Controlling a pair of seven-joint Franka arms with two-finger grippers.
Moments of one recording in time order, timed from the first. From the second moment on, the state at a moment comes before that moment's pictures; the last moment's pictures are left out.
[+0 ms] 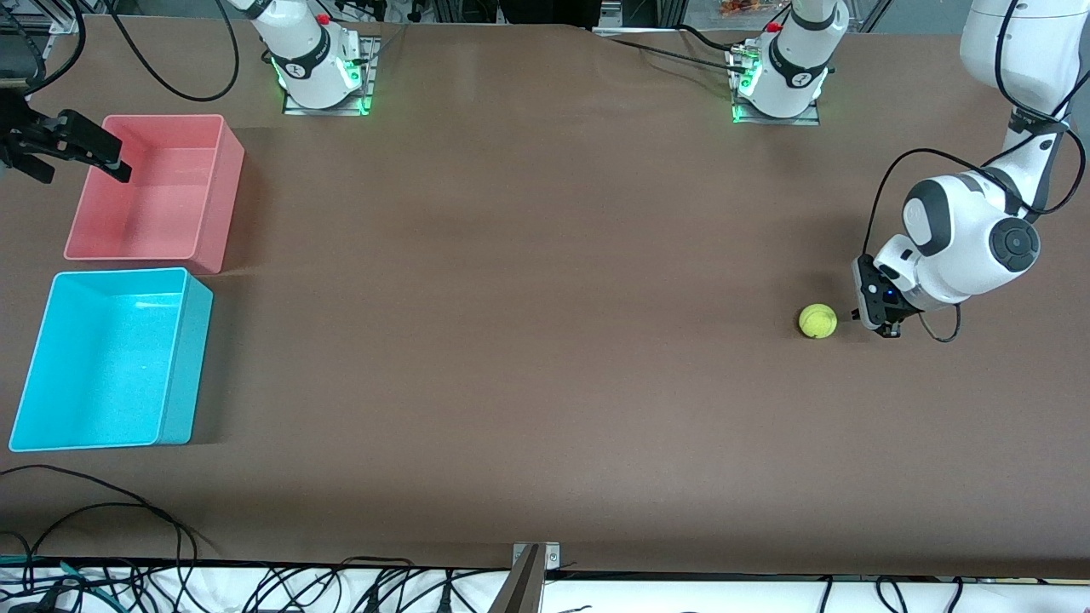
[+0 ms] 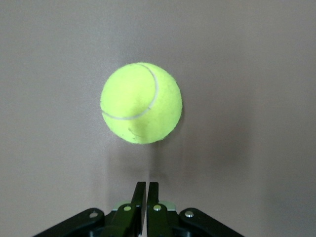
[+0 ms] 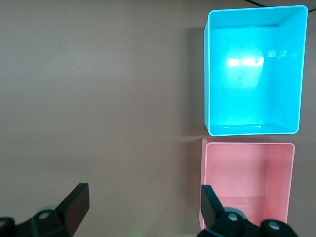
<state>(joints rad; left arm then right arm) 0.11 0.39 0.05 -2.15 -0.08 2.50 1.72 -0.02 -0.06 0.00 -1.60 0.02 1.53 -0.03</state>
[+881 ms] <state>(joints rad) 0.10 0.46 0.05 -2.10 -0.08 2.47 1.72 -0.02 -0.06 0.00 -1.60 0.02 1.53 -0.03</state>
